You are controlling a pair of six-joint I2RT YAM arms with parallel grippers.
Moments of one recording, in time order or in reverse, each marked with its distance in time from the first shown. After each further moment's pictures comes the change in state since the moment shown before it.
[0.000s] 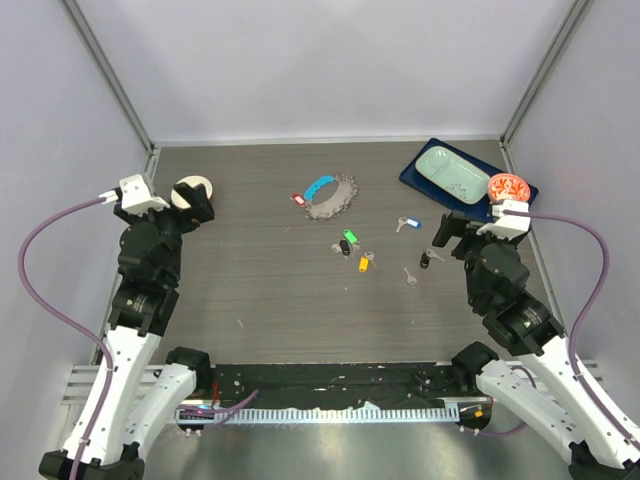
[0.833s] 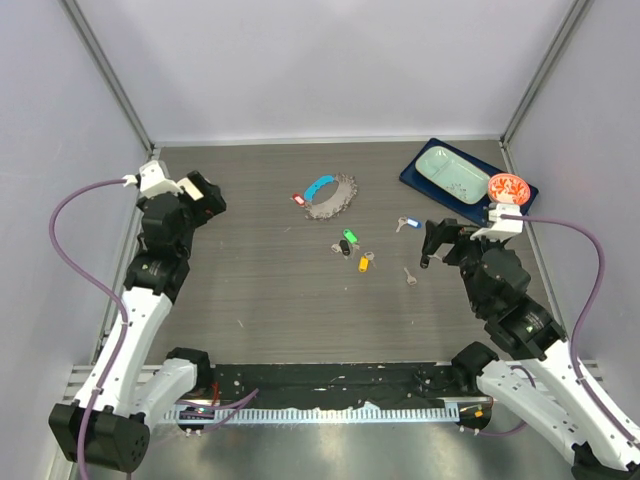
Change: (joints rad) left arm 0.069 0.229 0.027 -0.065 0.086 -0.206; right arm 0.026 -0.028 -0.024 -0.010 -0.166 0.068
